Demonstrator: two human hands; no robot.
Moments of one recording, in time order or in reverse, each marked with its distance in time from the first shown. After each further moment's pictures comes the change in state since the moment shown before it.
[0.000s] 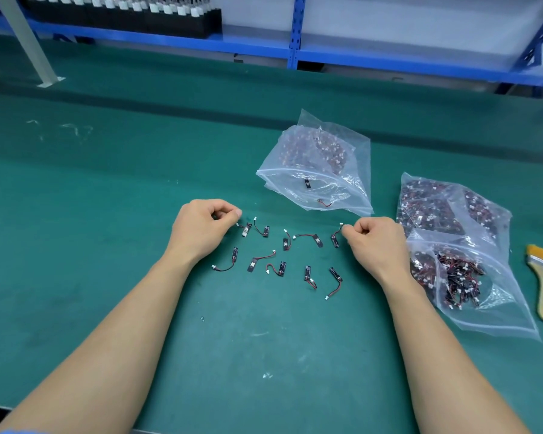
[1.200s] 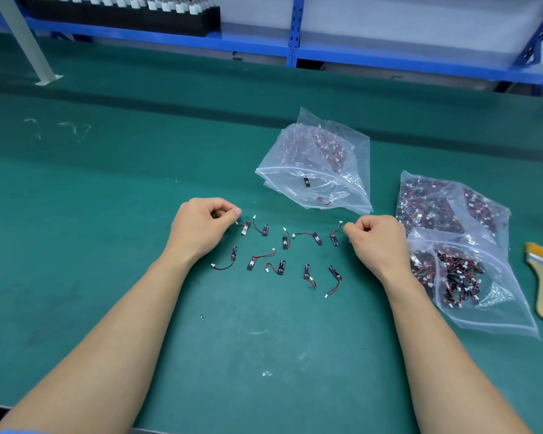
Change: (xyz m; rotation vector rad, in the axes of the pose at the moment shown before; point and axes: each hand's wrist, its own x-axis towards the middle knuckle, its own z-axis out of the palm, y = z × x) left_hand -0.001 0.002 -0.001 0.022 -0.001 0.003; right_hand 0.001 0.004 0.001 0.056 0.002 0.001
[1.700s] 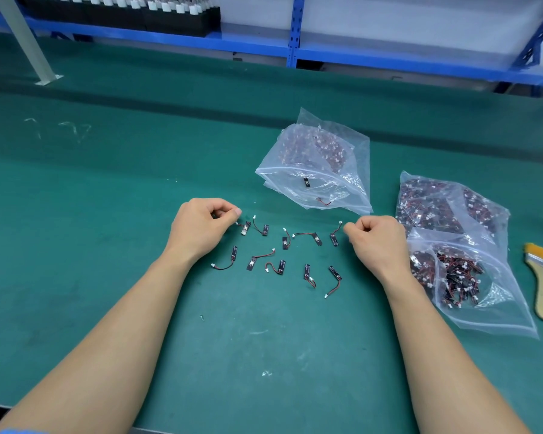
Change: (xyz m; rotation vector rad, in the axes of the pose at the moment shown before) left_hand 0.000 -0.001 0.000 0.006 -0.004 0.003; right_hand 0.001 0.001 0.000 0.034 -0.006 0.017
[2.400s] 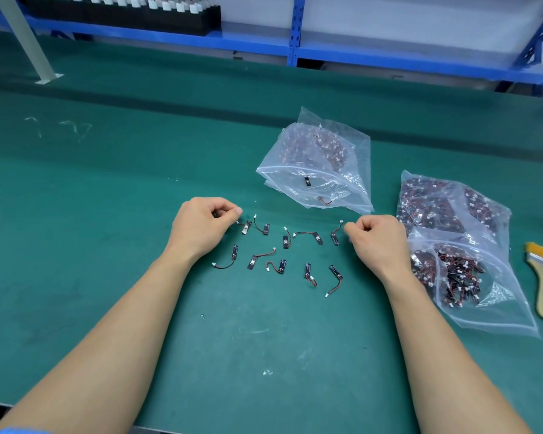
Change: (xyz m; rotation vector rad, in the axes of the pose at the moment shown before) left_hand 0.000 -0.001 0.000 -0.019 -0.011 -0.004; right_hand -0.001 -0.002 0.000 -0.024 0.016 -0.020
